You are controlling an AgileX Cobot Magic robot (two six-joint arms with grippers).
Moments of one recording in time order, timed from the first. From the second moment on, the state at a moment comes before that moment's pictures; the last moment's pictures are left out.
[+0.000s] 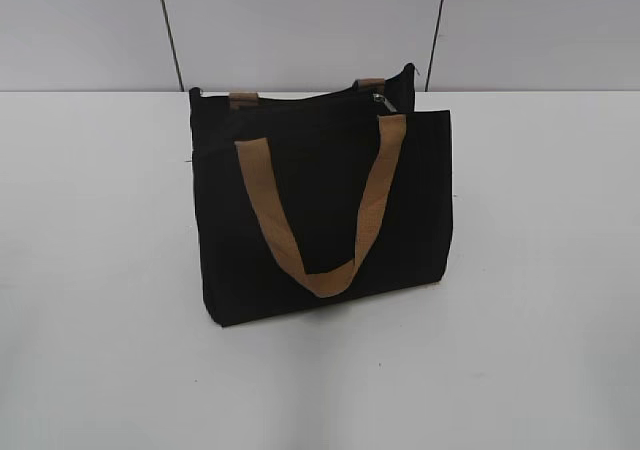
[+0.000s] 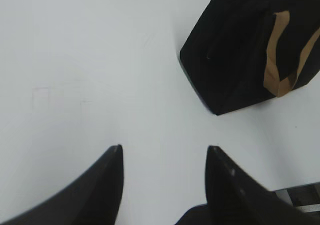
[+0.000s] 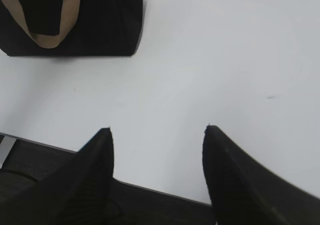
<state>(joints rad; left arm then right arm) -0.35 0.23 -0.65 0.00 1.09 -0.10 0.11 0.17 -0.61 0.19 1.15 -0.16</state>
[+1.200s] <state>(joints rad) -0.35 0.07 -0.53 -0.05 1.06 -0.01 0.11 -0.01 -0.48 0.09 1.10 -0.12</state>
